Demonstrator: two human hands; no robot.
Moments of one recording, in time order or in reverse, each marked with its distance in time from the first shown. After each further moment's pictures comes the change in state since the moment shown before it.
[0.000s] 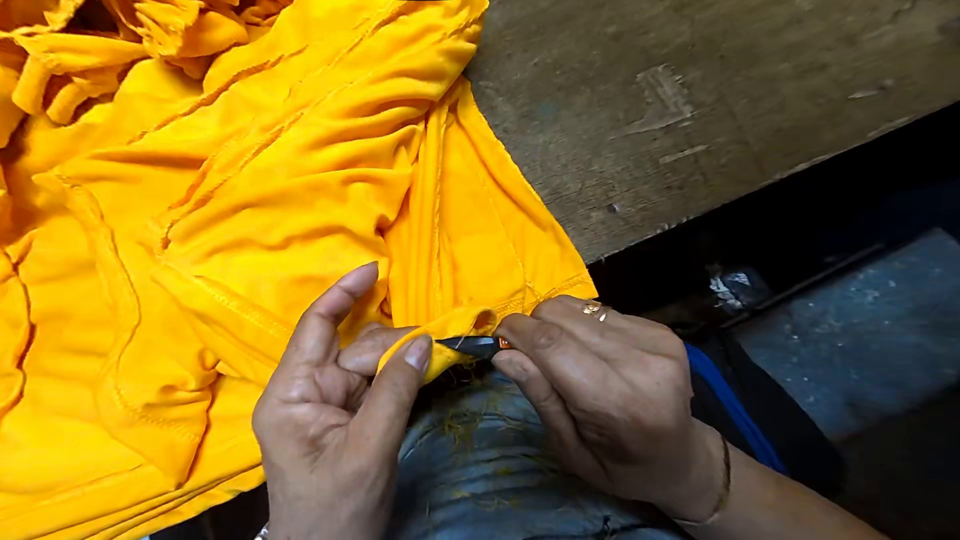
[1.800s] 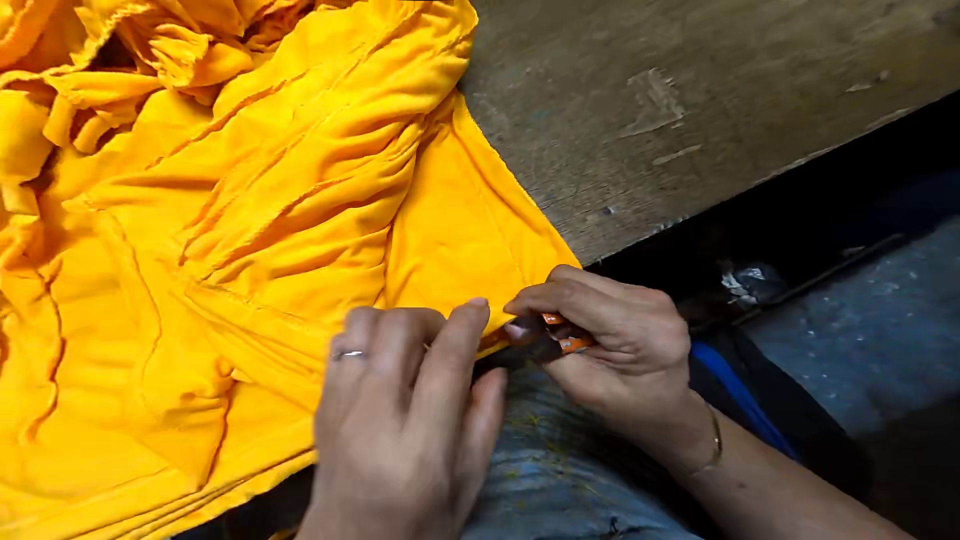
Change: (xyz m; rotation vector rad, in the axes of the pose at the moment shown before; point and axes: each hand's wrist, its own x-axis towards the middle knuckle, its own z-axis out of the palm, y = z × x) left_hand 0.007 0.006 0.006 1.003 -0.147 0.657; right_hand -0.004 0.031 0.008 0.329 0.105 0.150
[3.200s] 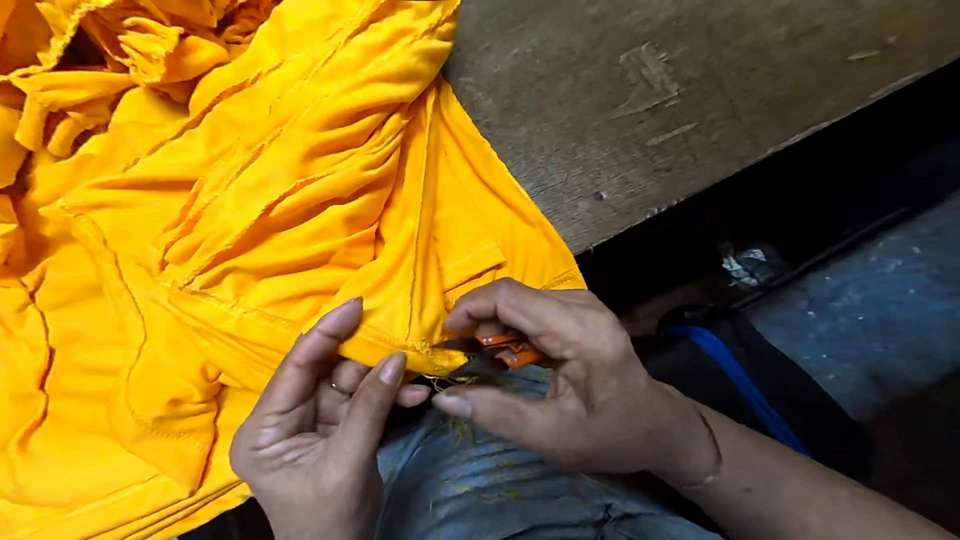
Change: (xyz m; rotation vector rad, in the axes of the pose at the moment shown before) left_hand -0.028 -0.011 0.011 -1.067 0.324 -0.557; right_hand 0.010 -0.027 0.013 0.254 -0.175 0.093
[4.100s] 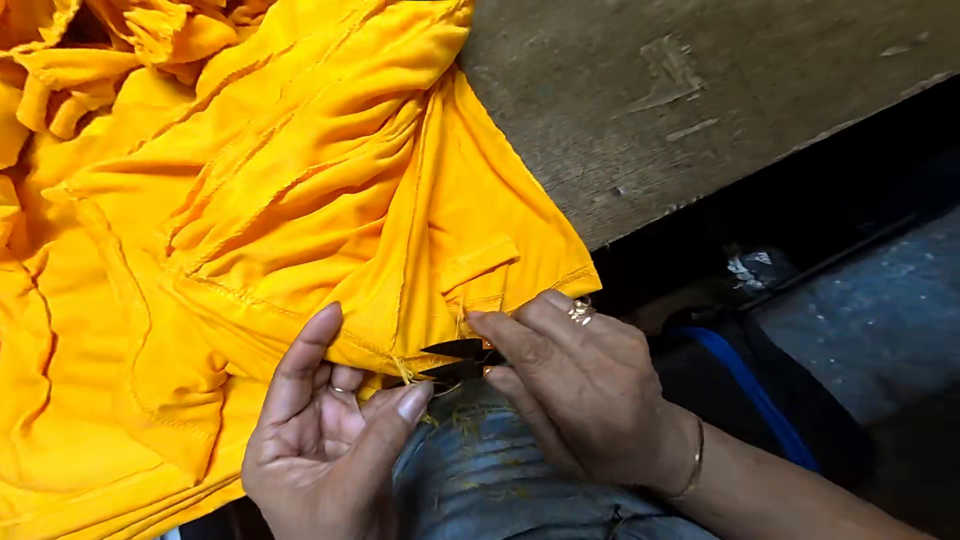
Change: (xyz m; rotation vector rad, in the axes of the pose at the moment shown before) left_hand -0.013 0.005 0.001 -0.149 0.121 -0.111; right_hand -0.023 0.006 0.006 -0.593 0.058 -0.227
